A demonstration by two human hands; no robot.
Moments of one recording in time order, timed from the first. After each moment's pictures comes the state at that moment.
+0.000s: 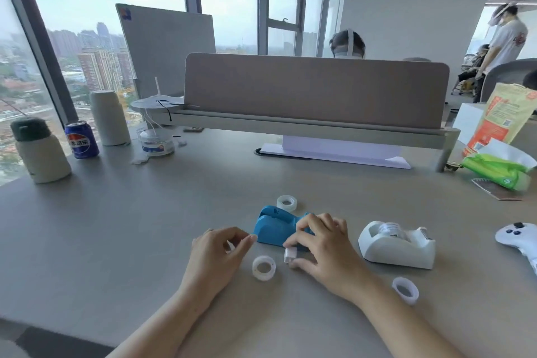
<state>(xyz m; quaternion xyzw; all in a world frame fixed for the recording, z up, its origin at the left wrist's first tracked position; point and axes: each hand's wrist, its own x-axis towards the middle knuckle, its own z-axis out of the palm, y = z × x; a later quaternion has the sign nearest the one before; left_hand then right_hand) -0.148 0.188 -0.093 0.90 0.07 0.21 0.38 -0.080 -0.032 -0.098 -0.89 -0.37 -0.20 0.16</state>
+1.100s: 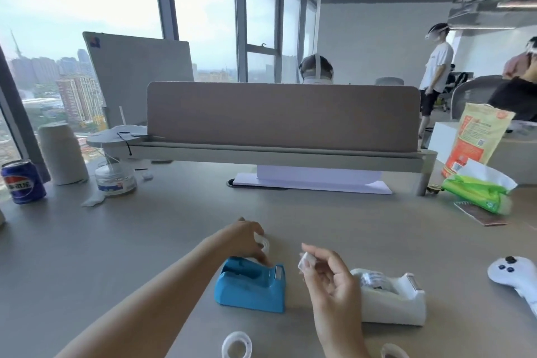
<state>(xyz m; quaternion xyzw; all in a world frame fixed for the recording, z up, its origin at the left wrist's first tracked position) 0.041 0.143 -0.057 0.98 0.00 -0.13 0.16 -0.062 -0.042 -0.102 -0.66 -0.12 -0.22 0.71</state>
